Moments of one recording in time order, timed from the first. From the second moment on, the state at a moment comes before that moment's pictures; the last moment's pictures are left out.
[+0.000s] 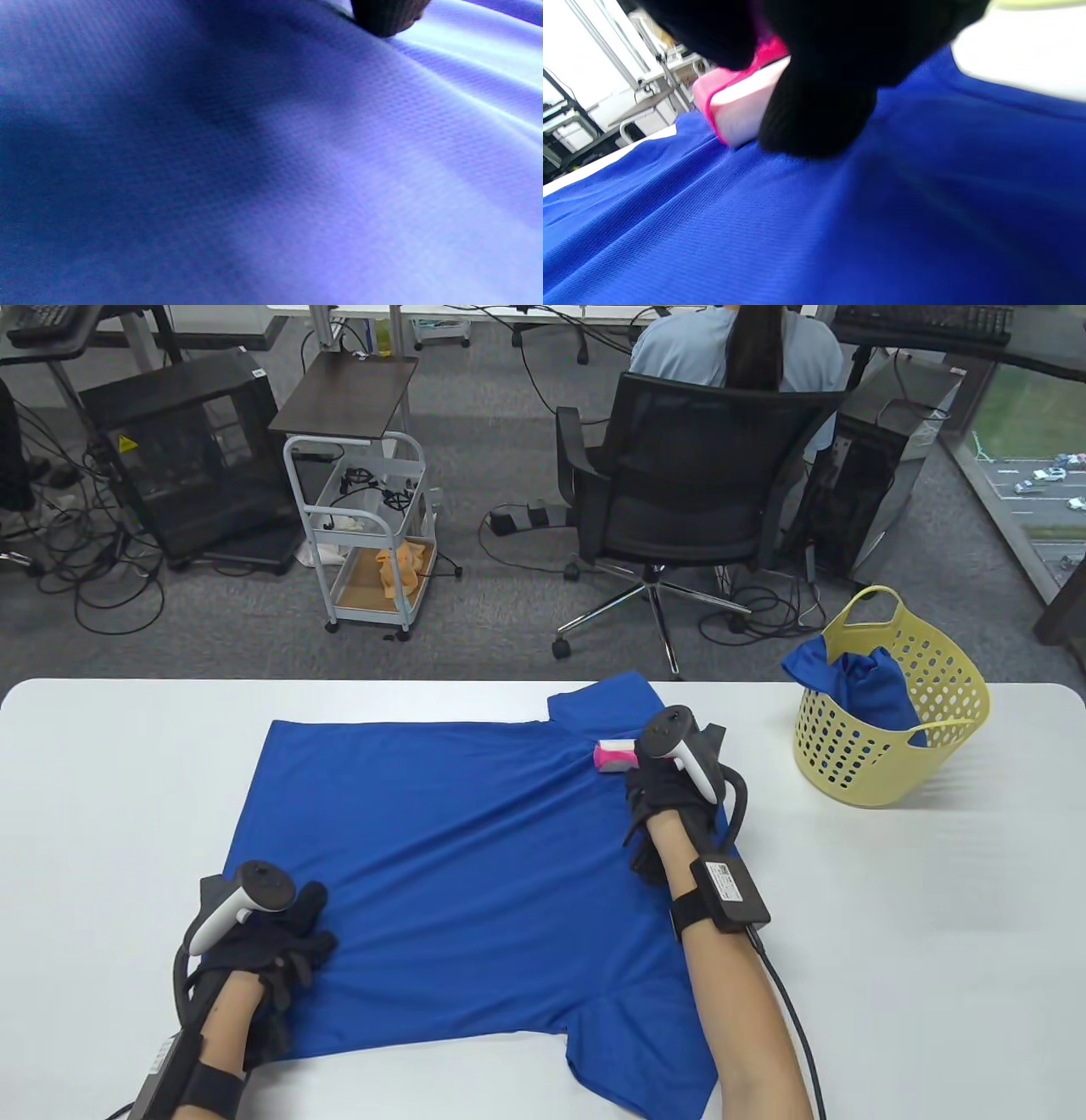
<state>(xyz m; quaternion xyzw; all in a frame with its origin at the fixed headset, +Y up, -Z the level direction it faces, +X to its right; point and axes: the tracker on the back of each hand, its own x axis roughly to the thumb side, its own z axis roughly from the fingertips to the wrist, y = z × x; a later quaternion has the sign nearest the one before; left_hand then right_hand) -0.337 -0.792 -0.352 -0.37 0.12 0.19 0.90 0.142 -0.730 -0.530 -0.12 0.16 0.96 0.21</state>
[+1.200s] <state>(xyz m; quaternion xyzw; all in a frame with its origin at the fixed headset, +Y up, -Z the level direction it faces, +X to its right) -0.337 -0.794 -0.352 -0.37 0.11 0.19 0.90 0.179 -0.681 -0.377 -0.09 0.21 0.96 0.16</state>
